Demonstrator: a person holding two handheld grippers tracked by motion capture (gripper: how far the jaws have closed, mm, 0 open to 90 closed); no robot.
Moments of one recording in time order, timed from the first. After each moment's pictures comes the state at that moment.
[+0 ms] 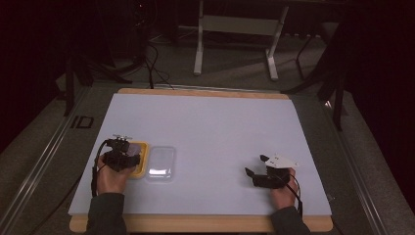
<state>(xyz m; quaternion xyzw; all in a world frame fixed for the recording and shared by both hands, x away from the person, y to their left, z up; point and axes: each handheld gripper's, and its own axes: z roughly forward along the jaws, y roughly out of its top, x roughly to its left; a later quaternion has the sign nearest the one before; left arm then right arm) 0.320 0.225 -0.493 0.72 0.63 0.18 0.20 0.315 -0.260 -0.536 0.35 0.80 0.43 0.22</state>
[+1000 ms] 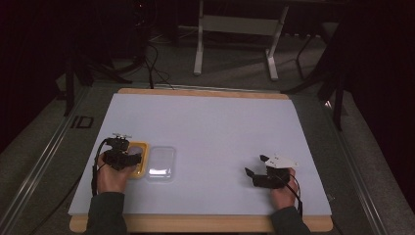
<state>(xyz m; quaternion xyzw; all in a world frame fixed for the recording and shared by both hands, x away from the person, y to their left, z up) 0.321 0.227 -0.487 0.72 0.63 0.19 0.21 0.315 -0.260 -0.536 0.35 0.80 0.43 0.22</state>
